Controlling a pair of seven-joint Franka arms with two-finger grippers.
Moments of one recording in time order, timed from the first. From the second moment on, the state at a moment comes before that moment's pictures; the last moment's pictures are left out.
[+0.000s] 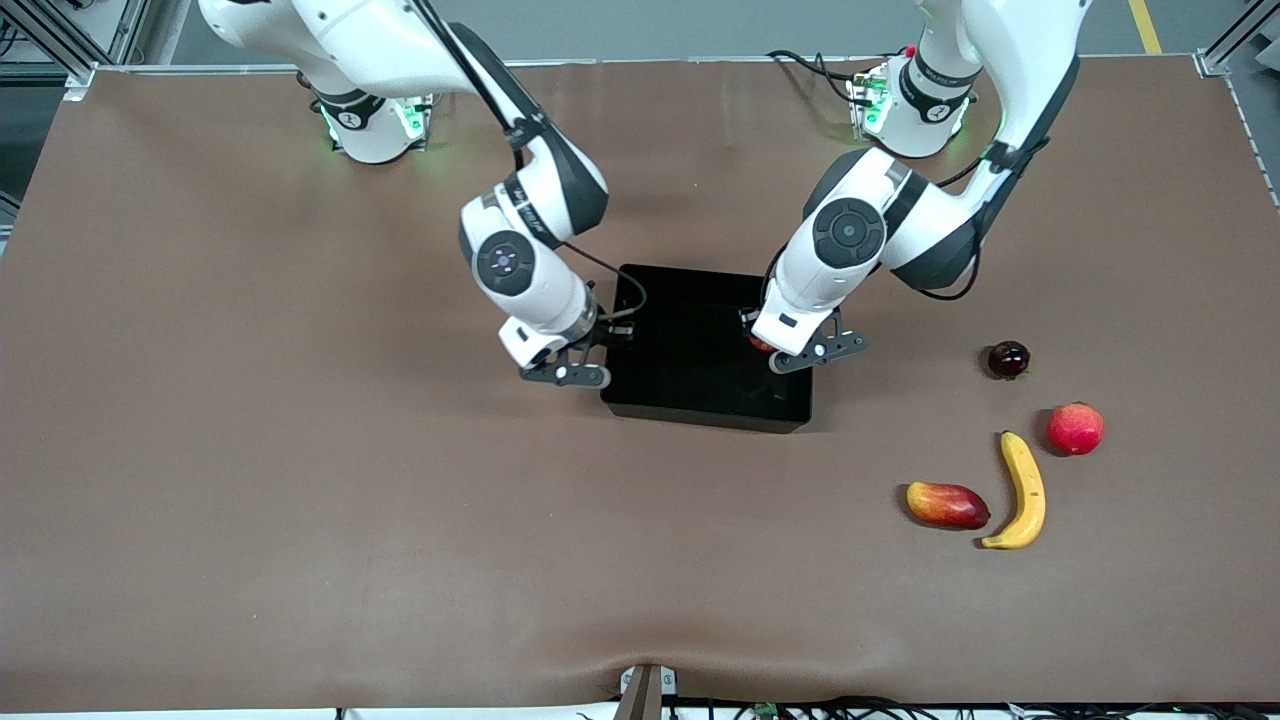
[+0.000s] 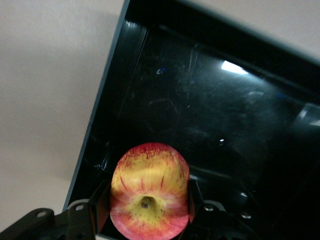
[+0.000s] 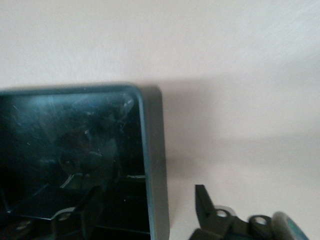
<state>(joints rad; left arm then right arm) -0.03 0.36 -0.57 -2.01 0.11 2.21 -0.92 0.70 0.52 -0.05 -1.71 0.37 2.27 0.58</state>
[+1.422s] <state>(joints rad) 0.12 0.41 -0.56 -1.64 0.27 1.87 -0.79 0.51 0.16 -0.24 -1.36 0.06 1.40 0.58</state>
